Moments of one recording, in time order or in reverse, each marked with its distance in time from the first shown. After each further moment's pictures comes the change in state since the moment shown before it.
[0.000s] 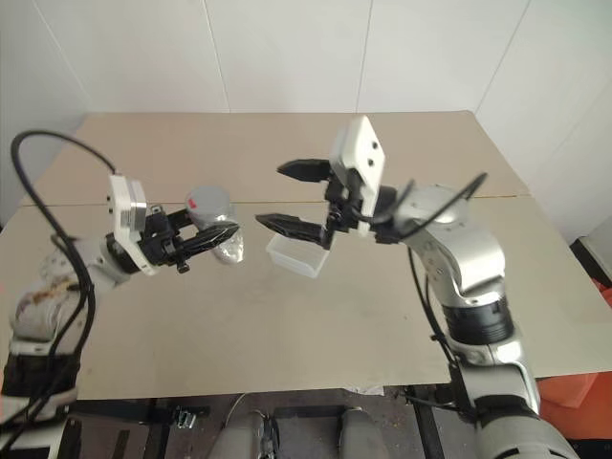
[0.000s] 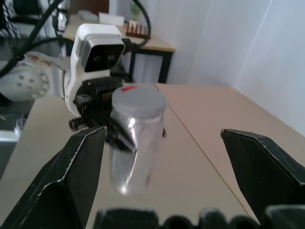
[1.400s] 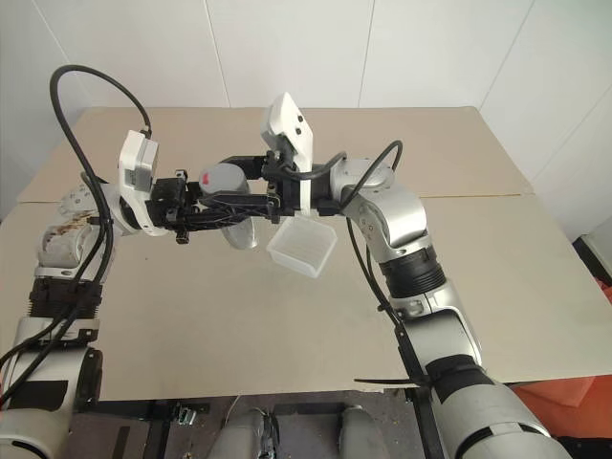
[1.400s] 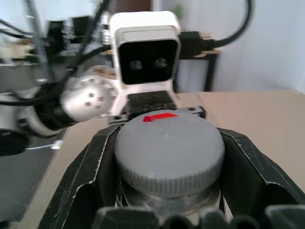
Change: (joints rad) left arm -0.263 -0.031 -0.062 0.319 0.090 -0.114 -0.370; right arm -0.206 0.163 0.048 0.372 -0.053 -0.083 0.245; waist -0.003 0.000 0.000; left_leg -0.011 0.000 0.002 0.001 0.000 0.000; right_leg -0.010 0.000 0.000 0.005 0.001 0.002
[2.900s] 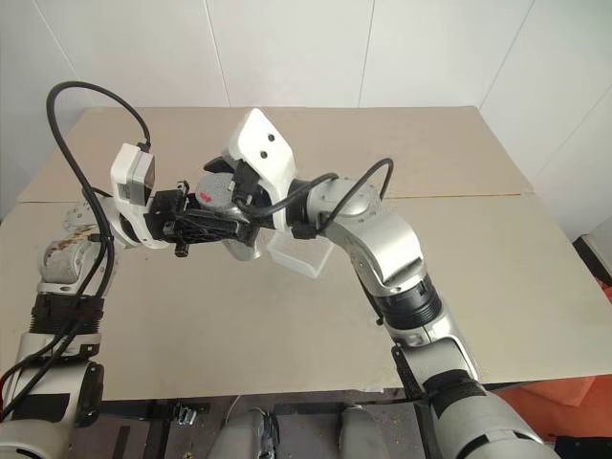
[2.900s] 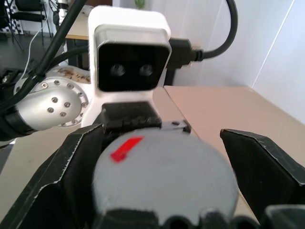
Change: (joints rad) left arm 0.085 -0.019 0.027 -0.085 -0.072 0.008 0.042; right arm 0.097 0.030 0.089 -0.367 -0.113 0.155 -0.424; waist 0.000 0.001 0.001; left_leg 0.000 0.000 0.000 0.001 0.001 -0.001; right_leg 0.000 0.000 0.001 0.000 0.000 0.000
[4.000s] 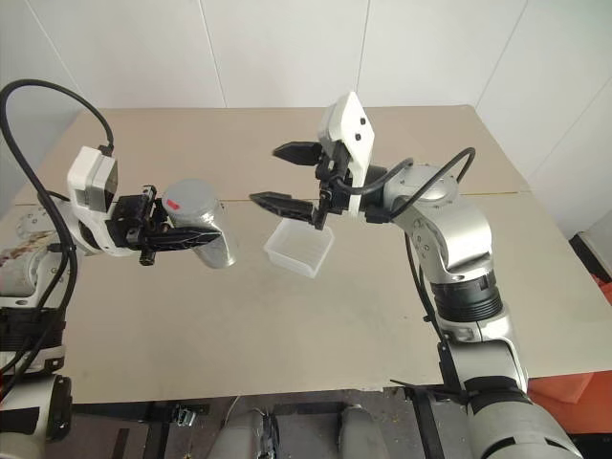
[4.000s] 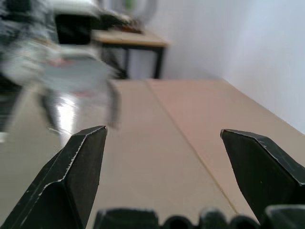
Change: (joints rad) left arm 0.076 0.100 0.070 -0.084 -0.037 0.057 -0.016; right arm 0.073 -0.193 -0.158 -0.028 0.171 -0.071 0.209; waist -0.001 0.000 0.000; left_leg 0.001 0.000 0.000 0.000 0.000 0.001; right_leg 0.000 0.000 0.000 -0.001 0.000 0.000
